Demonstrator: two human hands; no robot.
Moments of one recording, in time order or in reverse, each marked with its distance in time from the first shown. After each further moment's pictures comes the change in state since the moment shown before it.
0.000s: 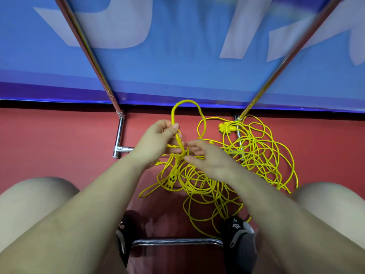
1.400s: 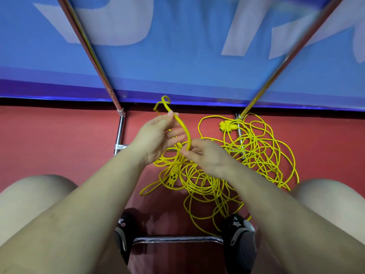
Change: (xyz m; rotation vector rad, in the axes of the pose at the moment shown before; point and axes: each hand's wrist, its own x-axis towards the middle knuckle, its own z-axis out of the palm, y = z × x) left_hand 0.004 0.011 0.001 -0.350 0.007 -0.125; right_hand 0.003 -0.013 0.004 0.045 -0.005 -0.074
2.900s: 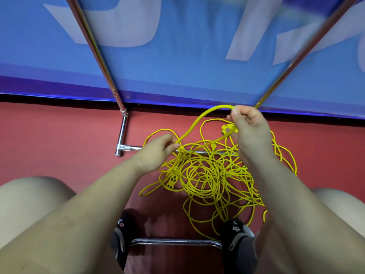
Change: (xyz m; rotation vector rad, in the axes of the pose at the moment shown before) left_hand 0.005 -0.033 -0.044 1.094 -0.079 0.211; right_hand -0.003 -0.012 -0.056 0.668 0.724 0.003
